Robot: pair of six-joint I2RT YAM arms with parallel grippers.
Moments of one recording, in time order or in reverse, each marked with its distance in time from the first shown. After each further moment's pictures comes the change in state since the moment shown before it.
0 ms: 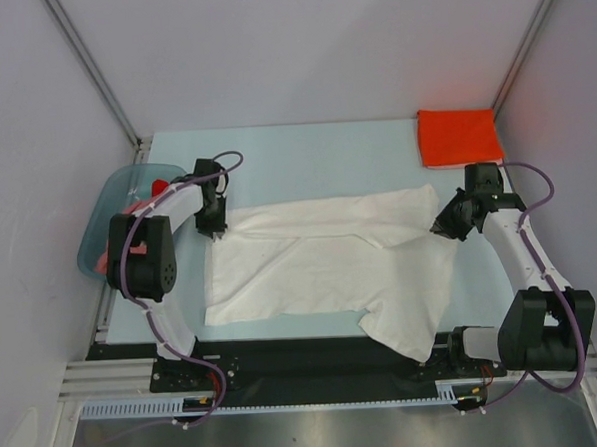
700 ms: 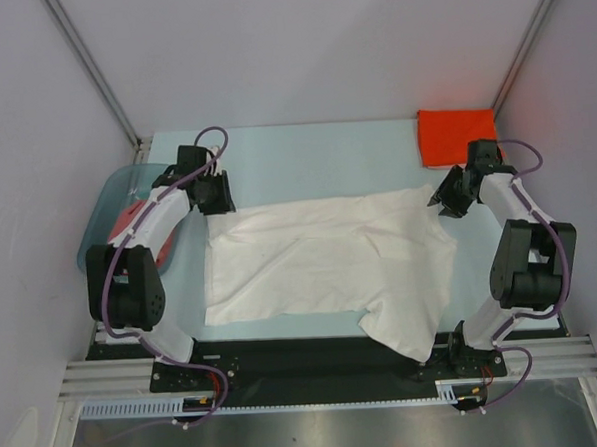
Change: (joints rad) left arm -0.002 -0.238 -0.019 0.096 0.251 -0.119; right arm -0.077 0.356 0.209 0.123 -0.058 -0.153
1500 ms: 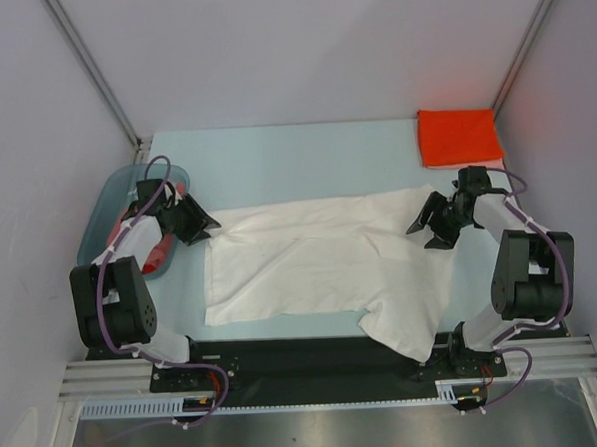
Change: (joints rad) left arm 0.271 -0.099 -0.301 0.154 0.256 -0.318; right arm 0.037 -0.041 -0.197 -0.010 -0.240 -0.056
